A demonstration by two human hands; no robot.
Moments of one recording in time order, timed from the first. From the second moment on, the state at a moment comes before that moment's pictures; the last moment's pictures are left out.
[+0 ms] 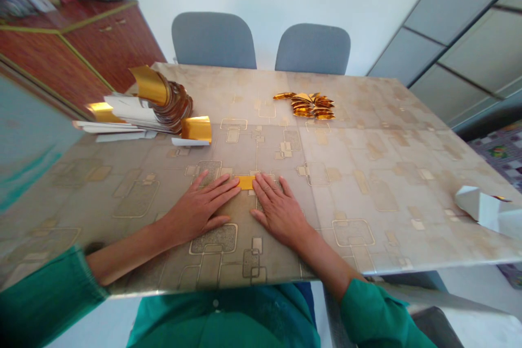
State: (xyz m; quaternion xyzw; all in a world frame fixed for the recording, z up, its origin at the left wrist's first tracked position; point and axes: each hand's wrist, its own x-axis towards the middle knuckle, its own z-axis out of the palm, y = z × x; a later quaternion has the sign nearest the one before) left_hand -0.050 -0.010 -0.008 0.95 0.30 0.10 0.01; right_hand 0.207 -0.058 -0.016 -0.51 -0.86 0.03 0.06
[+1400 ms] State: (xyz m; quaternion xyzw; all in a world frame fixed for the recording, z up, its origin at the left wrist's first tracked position) left_hand -0.016 0.015 -0.003 0.91 0.33 0.24 0.04; right_hand 0.205 -0.023 0.014 -0.51 -0.82 -0.02 0.25
